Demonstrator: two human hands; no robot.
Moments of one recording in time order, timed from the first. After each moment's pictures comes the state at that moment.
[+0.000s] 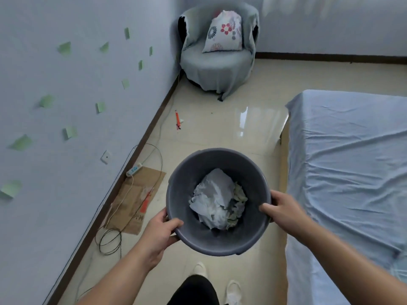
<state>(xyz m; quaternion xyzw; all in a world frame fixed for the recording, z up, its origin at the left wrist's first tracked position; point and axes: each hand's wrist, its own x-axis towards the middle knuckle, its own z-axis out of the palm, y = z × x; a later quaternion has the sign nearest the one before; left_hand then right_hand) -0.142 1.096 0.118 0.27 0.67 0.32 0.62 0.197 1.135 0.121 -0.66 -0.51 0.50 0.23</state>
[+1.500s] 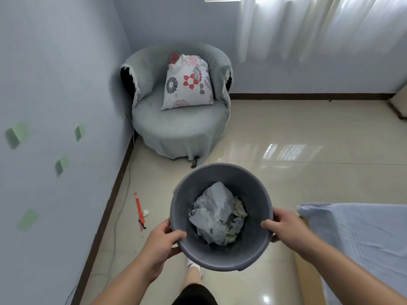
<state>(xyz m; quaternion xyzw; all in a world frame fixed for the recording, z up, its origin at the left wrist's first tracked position) -0.085 2.036 0.064 0.33 0.62 0.23 0.67 0.262 1.989 0.092 -0.73 -0.42 0.50 0.23</state>
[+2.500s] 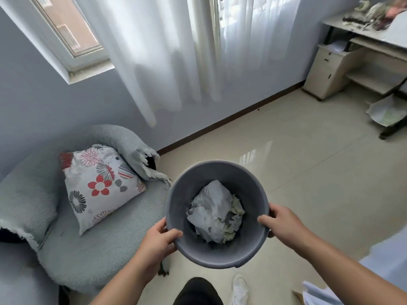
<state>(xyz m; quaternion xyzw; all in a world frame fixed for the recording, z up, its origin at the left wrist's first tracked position) 0.316 2.591 0.121 0.50 0.51 0.07 0.70 0.597 2.381 0.111 -0.78 -0.21 0.42 0.41</state>
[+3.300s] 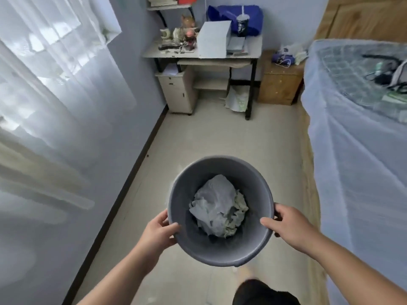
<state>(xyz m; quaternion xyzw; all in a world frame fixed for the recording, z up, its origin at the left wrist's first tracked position) 0.892 2.726 0.129 0.68 0.23 -0.23 0.65 0.906 2.368 0.110 -0.83 0.09 0.22 0.50</state>
